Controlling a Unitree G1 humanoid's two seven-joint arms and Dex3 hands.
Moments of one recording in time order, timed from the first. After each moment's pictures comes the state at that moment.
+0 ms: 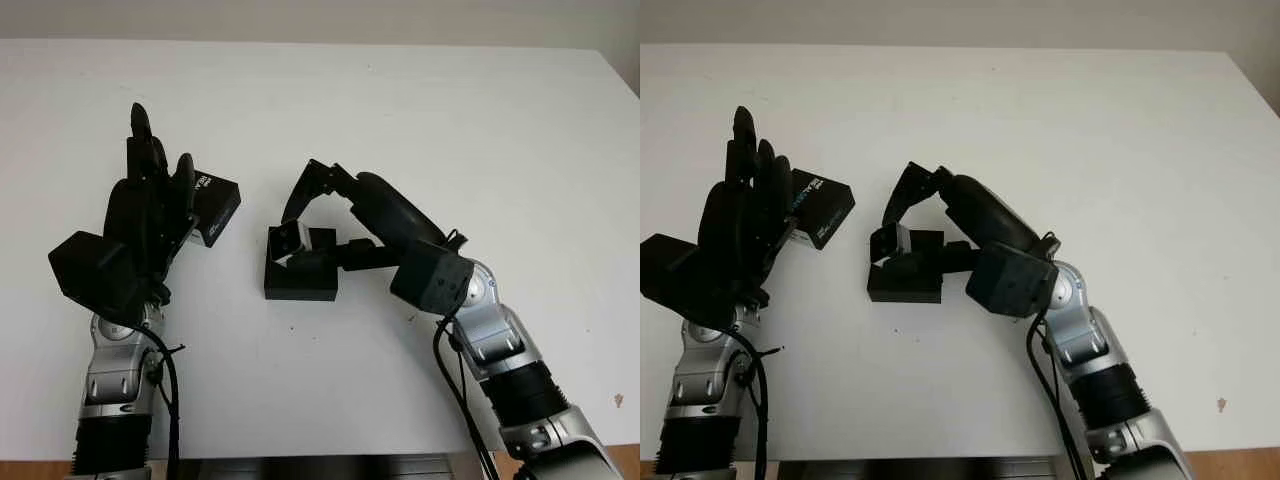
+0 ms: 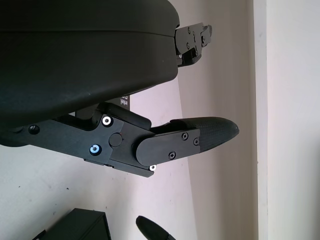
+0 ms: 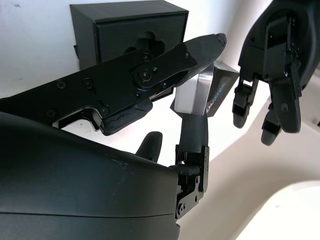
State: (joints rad) left arm -0.28 0.18 0.20 0.05 -0.10 -0.09 -0.07; right arm -0.46 -0.26 0.23 0.14 -0.25 -0.23 0.27
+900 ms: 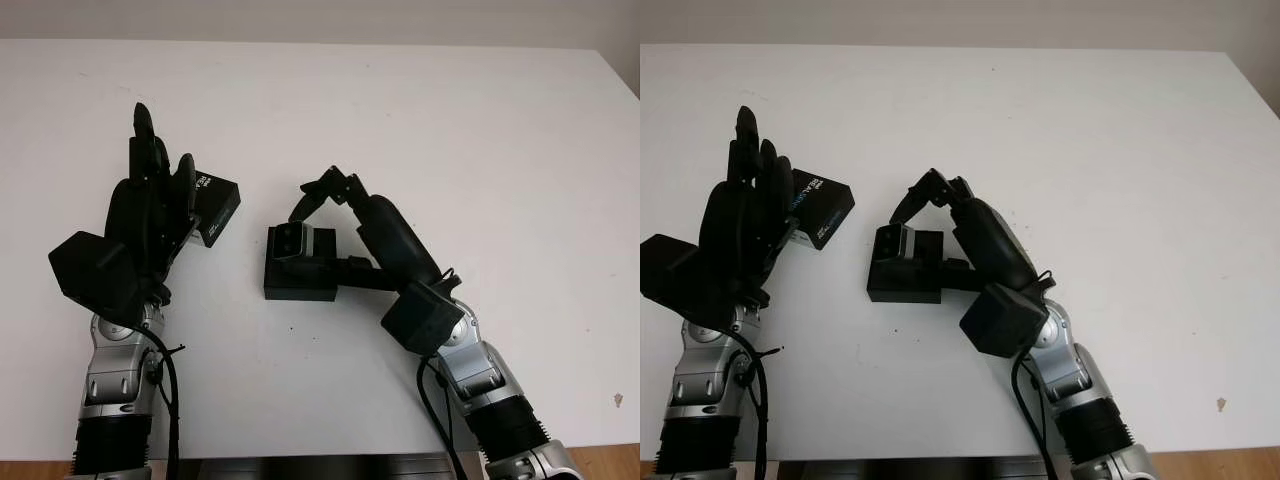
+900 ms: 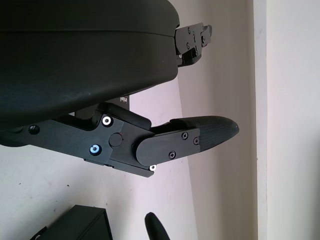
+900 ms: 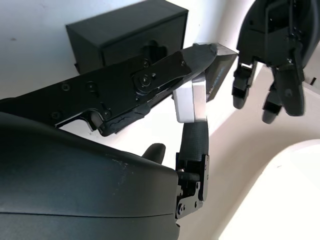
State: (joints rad) left arm -0.28 0.18 0.20 0.05 -0.10 -0.09 -0.08; right arm -0.36 -0.19 0.23 0.22 -0.29 -0.36 0.08
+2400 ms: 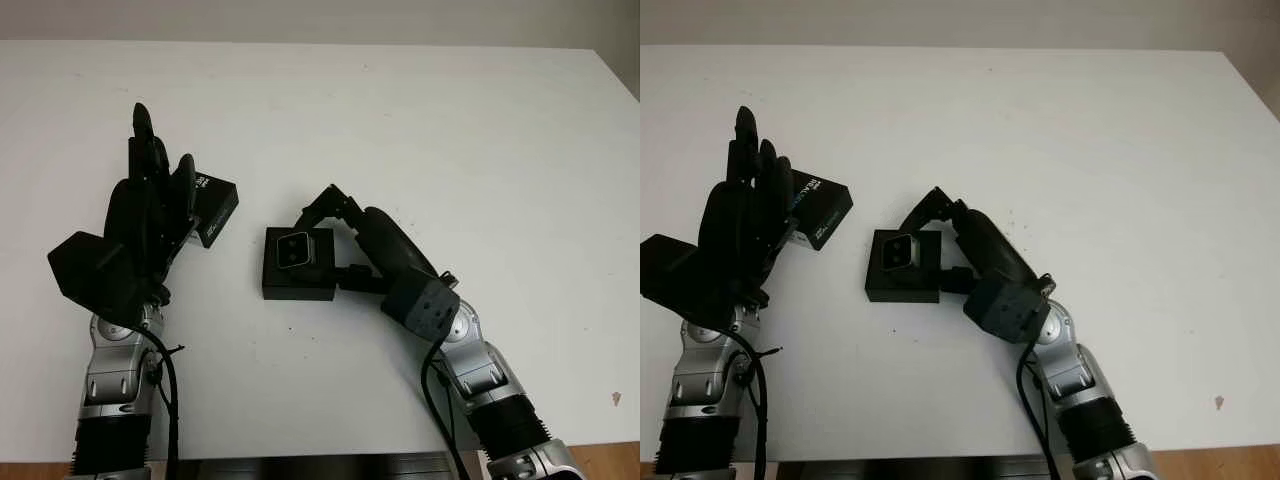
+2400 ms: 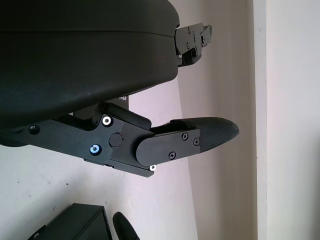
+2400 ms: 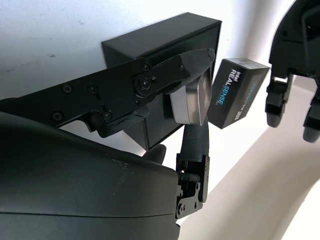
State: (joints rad) left arm -0.28 0.18 0.20 0.05 -0.10 -0.09 -0.07; right arm -0.37 -0.20 0.22 0.23 -0.28 -0.24 0.19
